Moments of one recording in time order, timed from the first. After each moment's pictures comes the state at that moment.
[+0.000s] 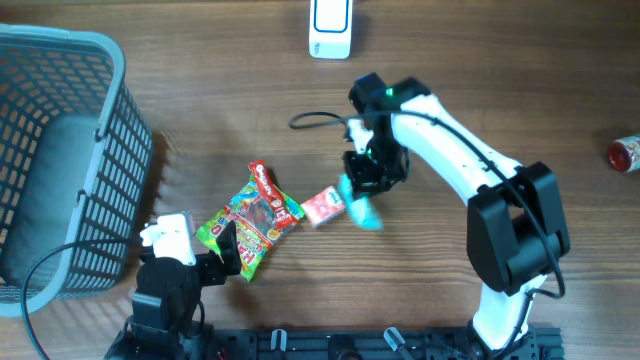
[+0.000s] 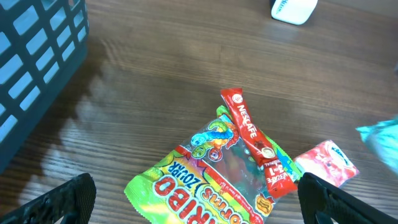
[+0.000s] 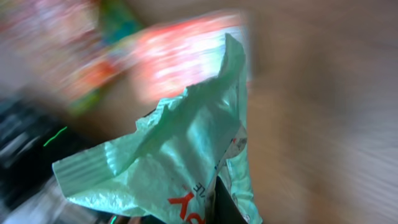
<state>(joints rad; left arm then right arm) -0.23 0.18 0.40 -0.79 -0.14 -0.34 0.49 1.99 1.57 -1.35 -0.53 0.15</state>
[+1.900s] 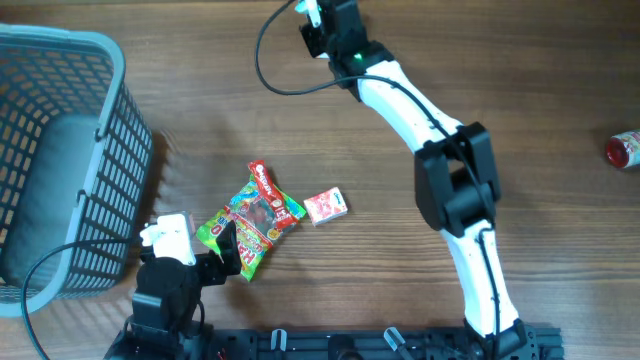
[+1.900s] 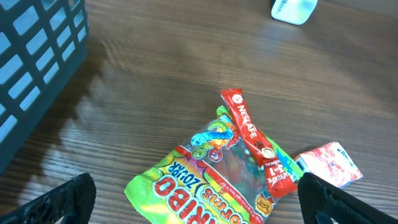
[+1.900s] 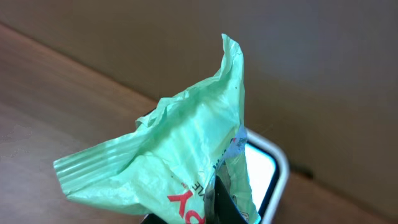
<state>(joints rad) -0.23 0.18 0.40 -0.79 -0.14 -0.34 0.47 2.45 2.09 -0.11 0.18 -0.20</state>
